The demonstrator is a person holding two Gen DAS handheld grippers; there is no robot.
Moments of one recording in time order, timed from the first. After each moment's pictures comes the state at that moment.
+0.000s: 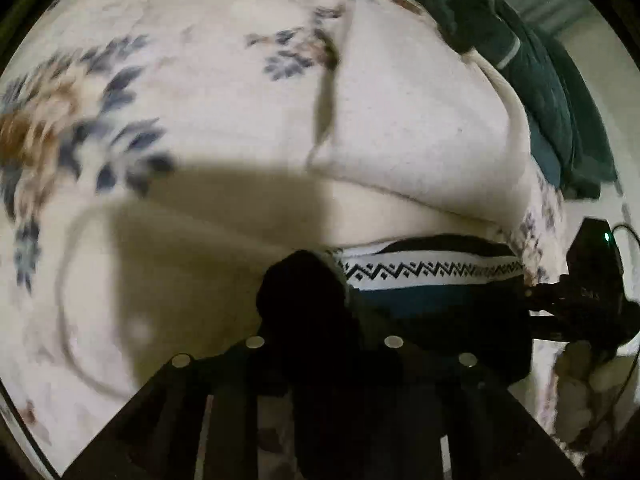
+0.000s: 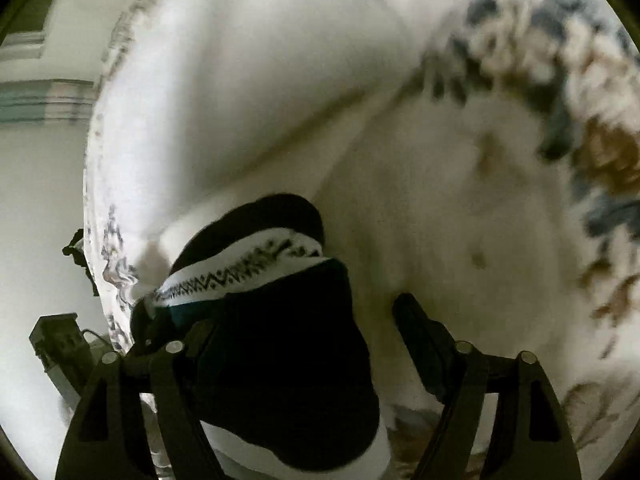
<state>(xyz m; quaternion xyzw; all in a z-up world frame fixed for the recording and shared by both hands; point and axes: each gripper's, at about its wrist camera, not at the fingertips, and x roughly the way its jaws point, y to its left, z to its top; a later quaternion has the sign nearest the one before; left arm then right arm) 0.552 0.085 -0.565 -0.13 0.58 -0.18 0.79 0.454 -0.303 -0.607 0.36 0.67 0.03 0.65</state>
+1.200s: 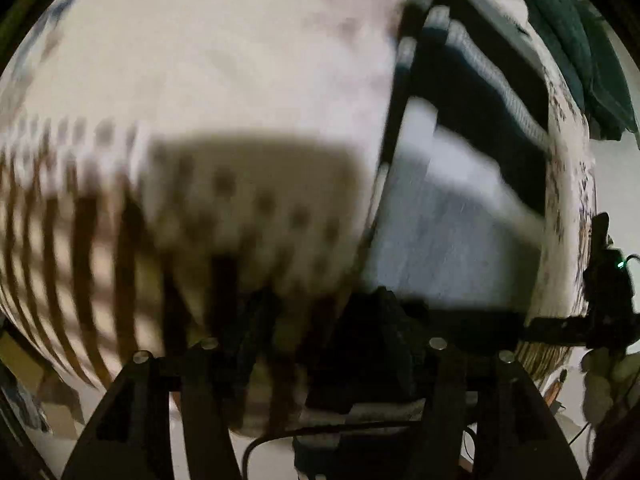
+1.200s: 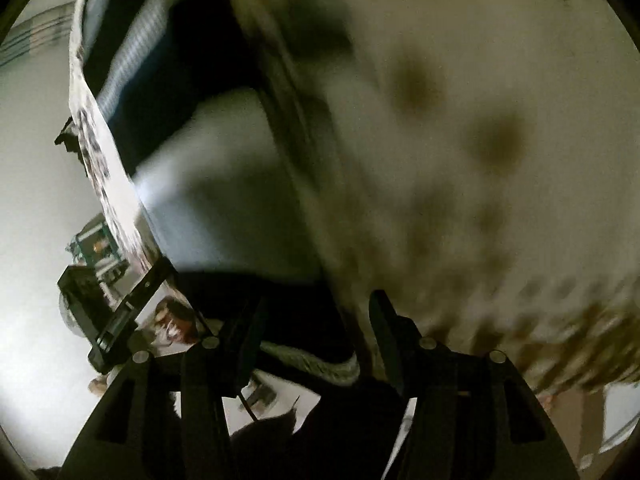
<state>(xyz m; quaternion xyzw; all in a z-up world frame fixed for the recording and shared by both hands) 0.166 0.152 -0.574 -0.17 0.70 -0.07 0.69 0.058 -0.205 -0.623 0.36 0.79 0.10 0.49</state>
